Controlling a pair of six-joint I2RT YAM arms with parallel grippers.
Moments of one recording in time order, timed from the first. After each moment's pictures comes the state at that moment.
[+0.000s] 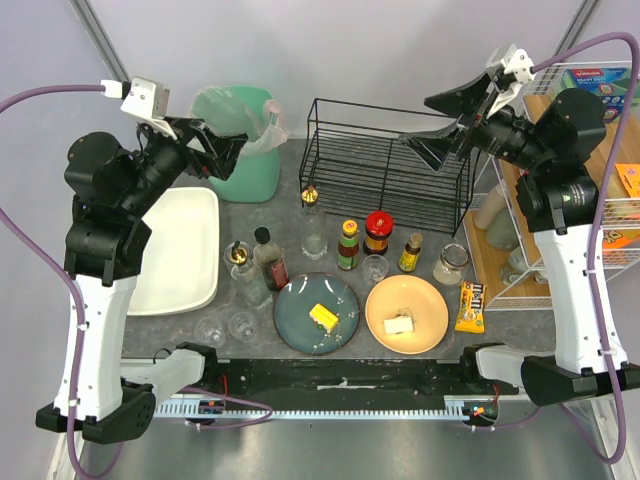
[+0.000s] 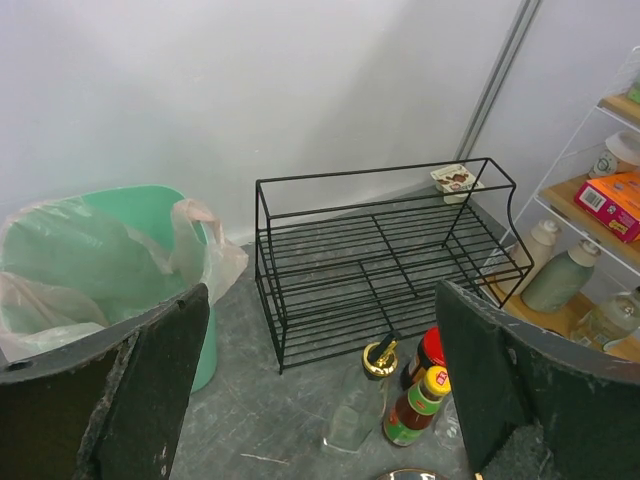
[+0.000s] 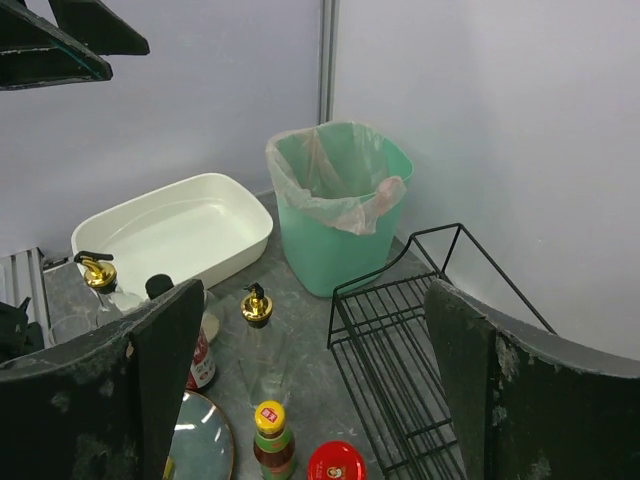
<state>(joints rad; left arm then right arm) -0.21 1.07 1.66 -0.51 0.31 -0.13 0.14 1.25 1.73 -0.30 -0.86 0.07</state>
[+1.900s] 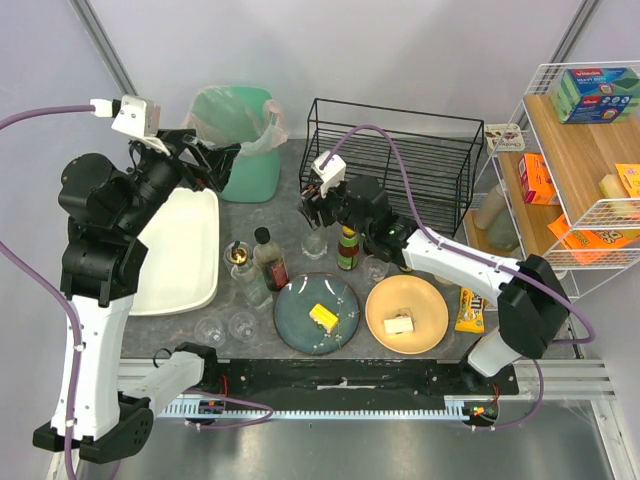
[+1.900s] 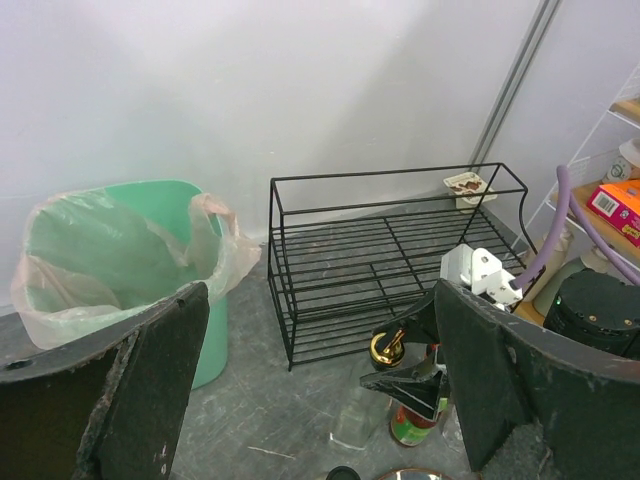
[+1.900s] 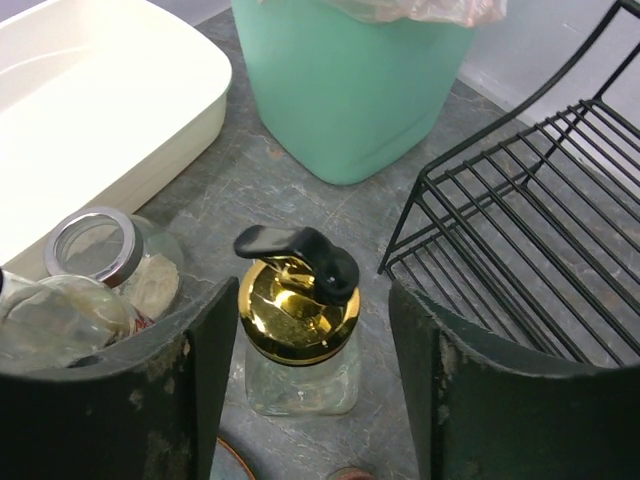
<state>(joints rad) -0.21 0.98 1.57 -0.49 0.27 -0.13 0.81 1.57 1.17 0.22 0.01 -0.03</state>
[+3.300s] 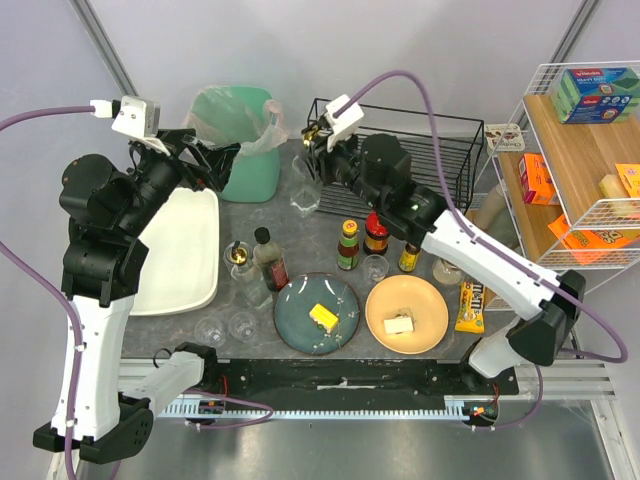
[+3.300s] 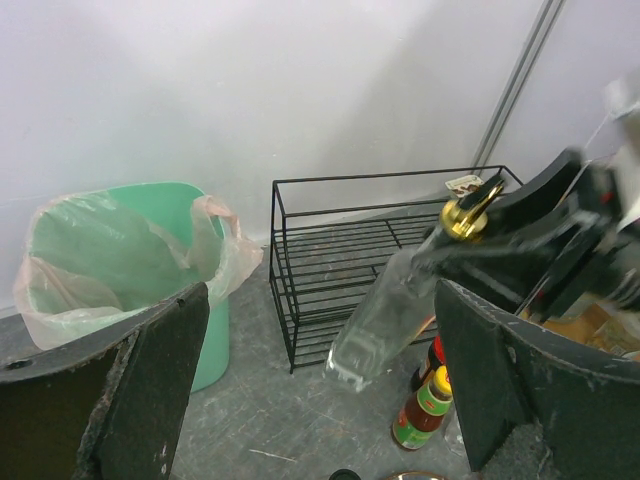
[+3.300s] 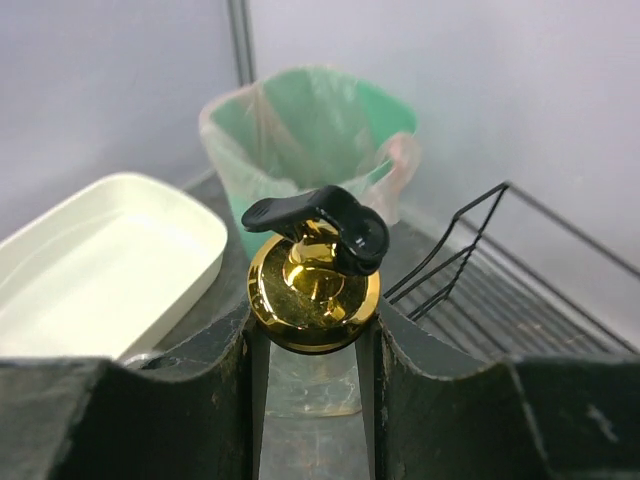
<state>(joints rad) -0.21 0.97 1.56 -0.48 0.26 -0.13 0.84 1.52 1.54 -0.02 0.14 -0.03</state>
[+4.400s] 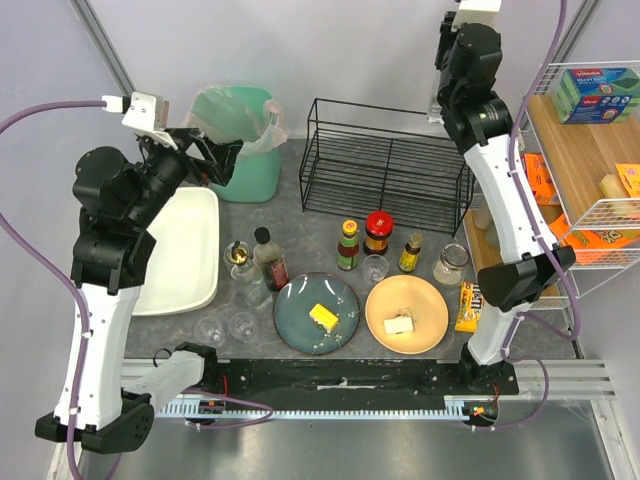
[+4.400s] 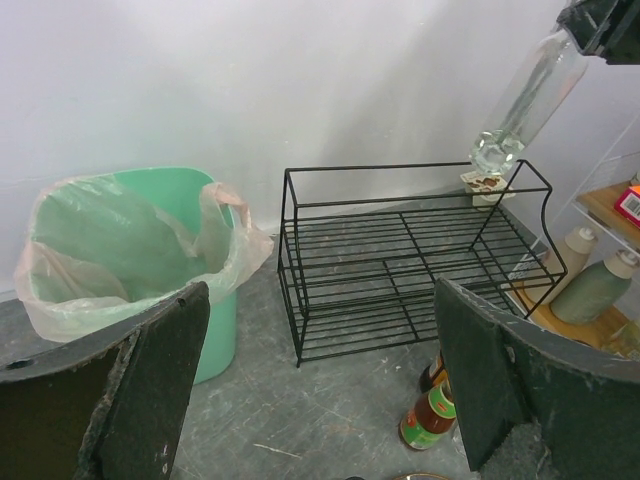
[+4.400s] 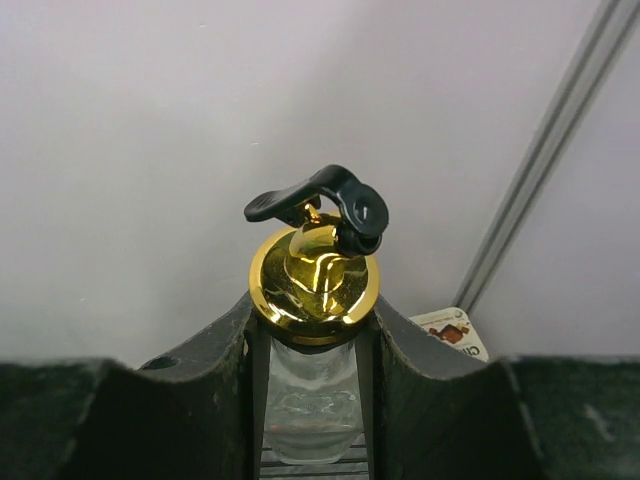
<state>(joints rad) -0.20 1.00 1.54 -0.45 0.24 -0.13 0.33 1.83 2.25 -0.27 0.57 -0.12</state>
